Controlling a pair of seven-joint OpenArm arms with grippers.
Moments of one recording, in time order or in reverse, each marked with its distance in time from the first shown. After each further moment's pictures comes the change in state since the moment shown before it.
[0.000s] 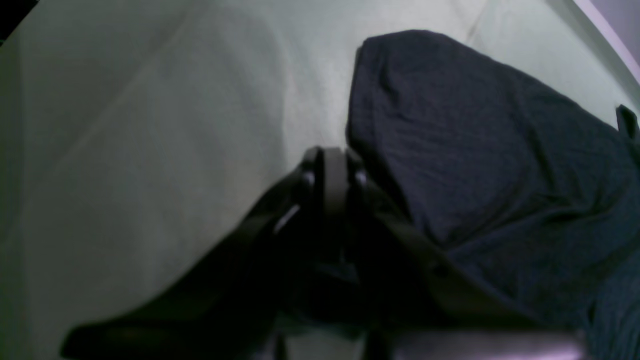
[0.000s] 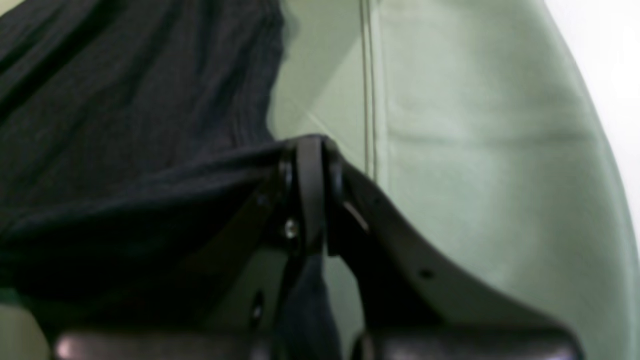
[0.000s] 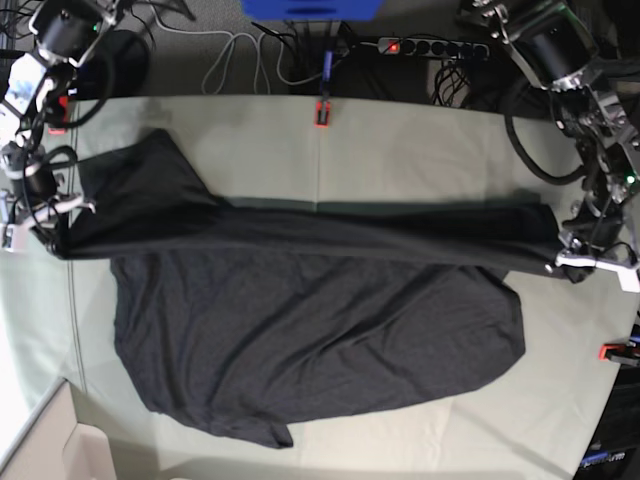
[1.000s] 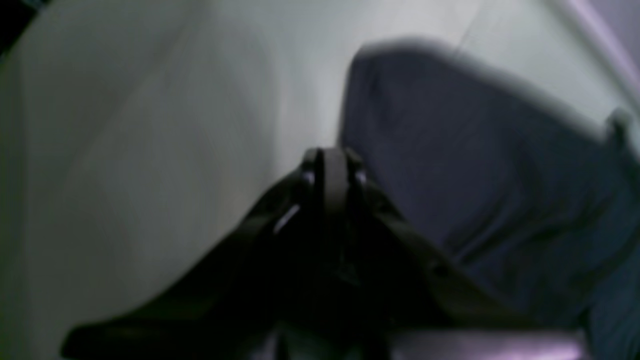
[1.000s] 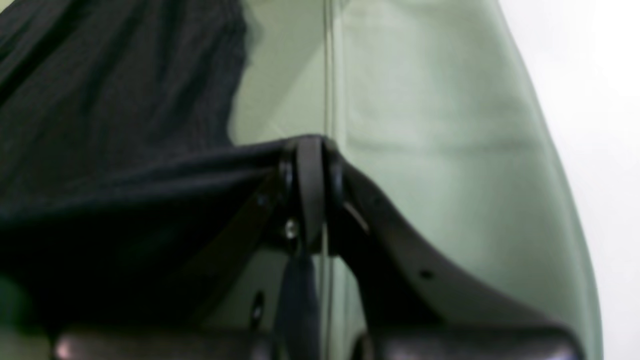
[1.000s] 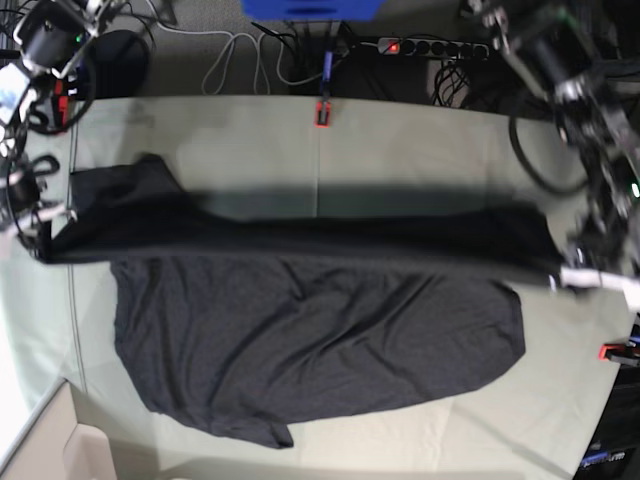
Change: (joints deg) left arm -4.6 -0.1 0.0 1.9 0.2 0.2 1.4; right arm 3.1 3.5 1.1 -1.8 -0.5 0.4 -1.2
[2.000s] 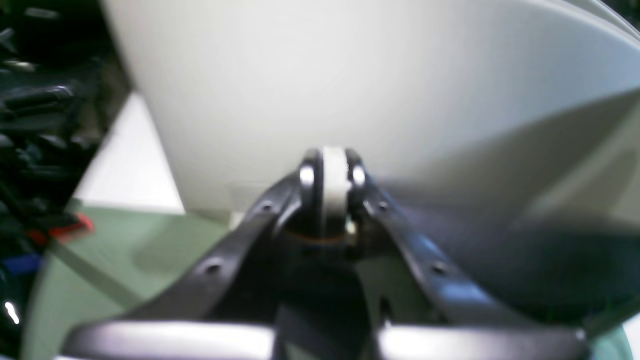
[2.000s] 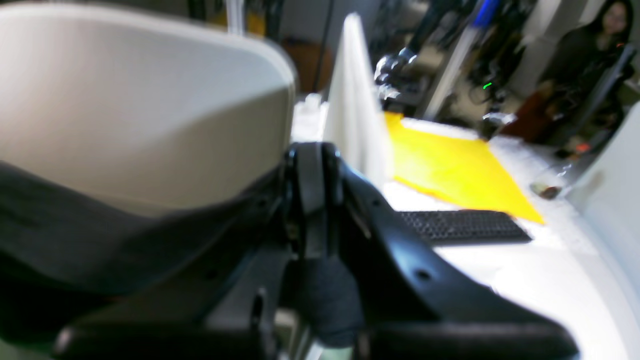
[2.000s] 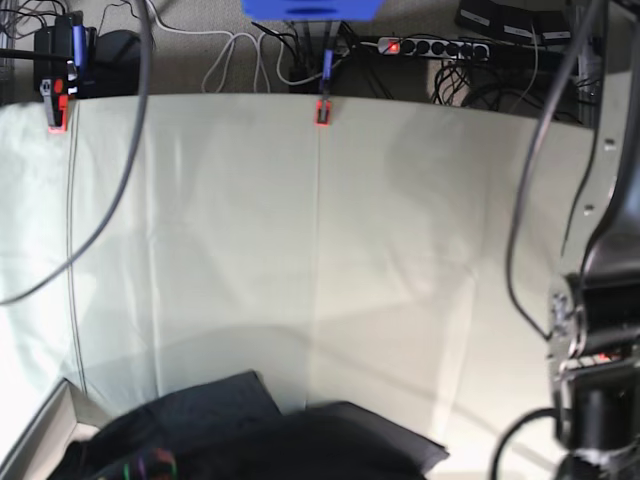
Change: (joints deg) left arm -60.8 -5.5 39.8 -42.4 -0.3 -0.2 -15.3; right arm 58.7 18.0 -21.0 -15.0 1.3 -0.2 -14.8
